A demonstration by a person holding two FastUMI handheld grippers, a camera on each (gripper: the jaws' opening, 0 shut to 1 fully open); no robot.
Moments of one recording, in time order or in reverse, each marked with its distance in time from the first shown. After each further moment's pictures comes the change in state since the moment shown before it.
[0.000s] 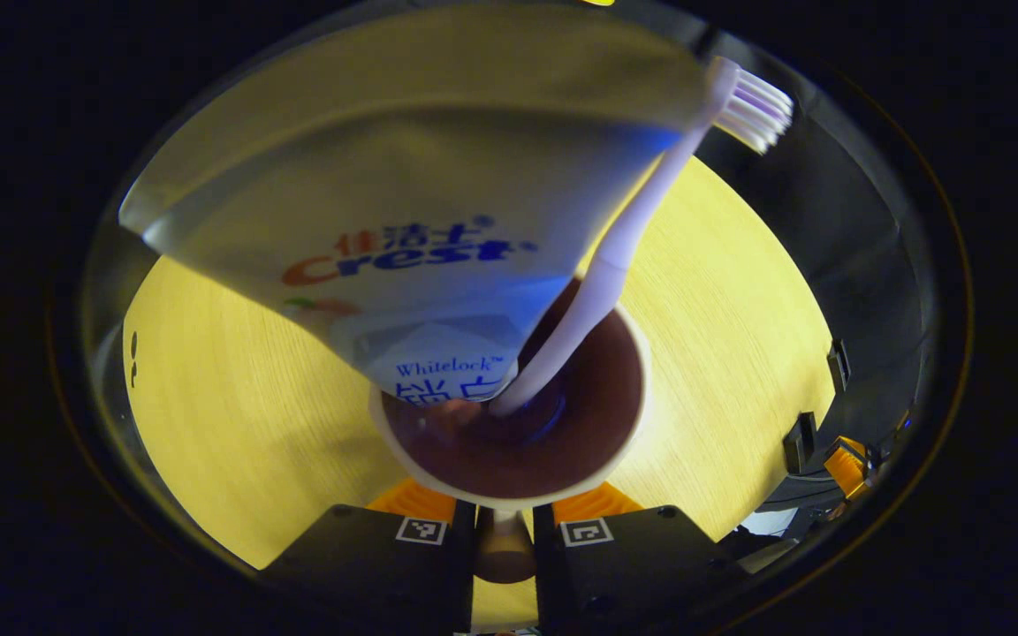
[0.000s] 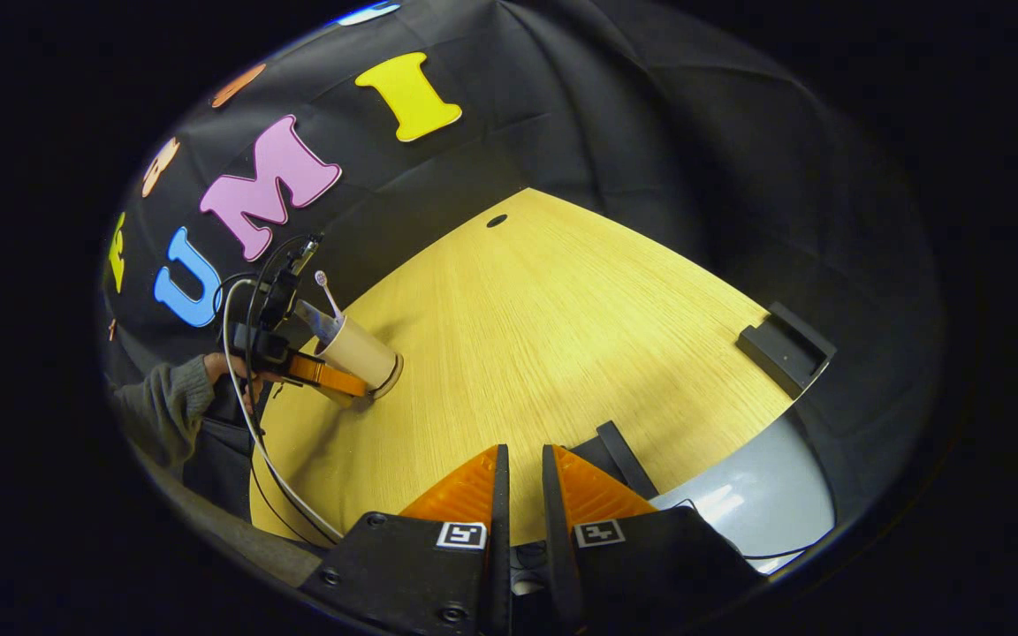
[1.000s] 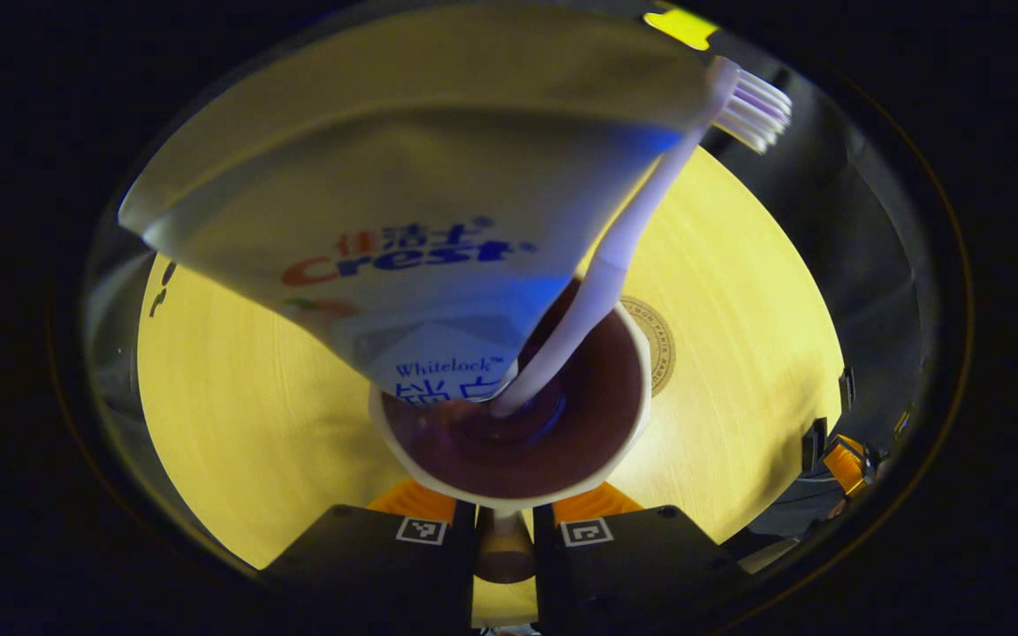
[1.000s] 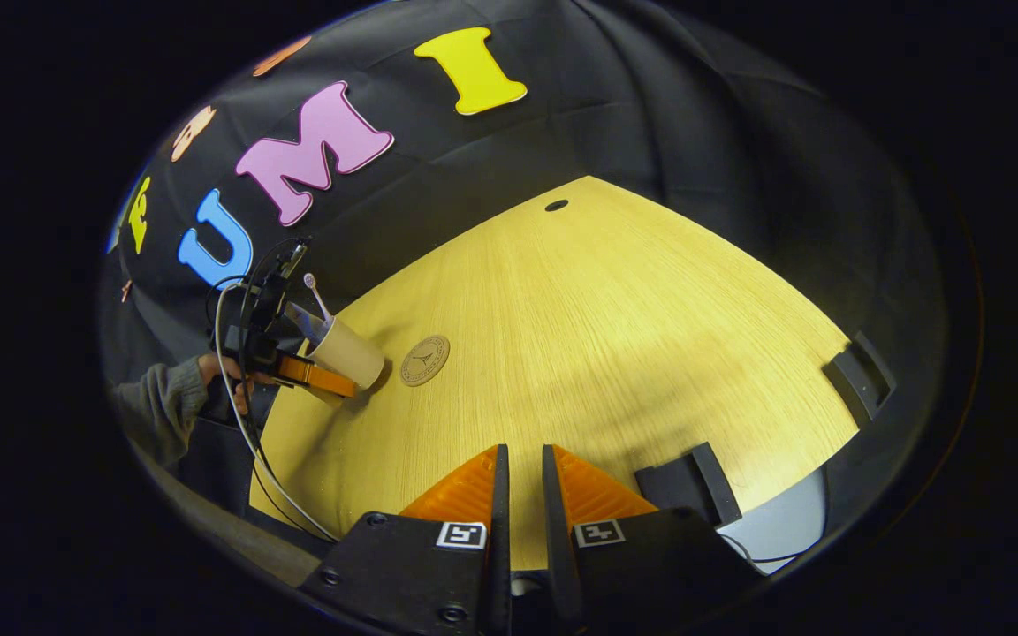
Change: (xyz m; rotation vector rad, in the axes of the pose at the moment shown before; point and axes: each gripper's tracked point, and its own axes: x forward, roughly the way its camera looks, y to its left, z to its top) left arm -0.037 0.076 -0.041 -0.150 -0.039 0.034; right arm 0.026 0.059 -0.006 -0.103 0.048 0.100
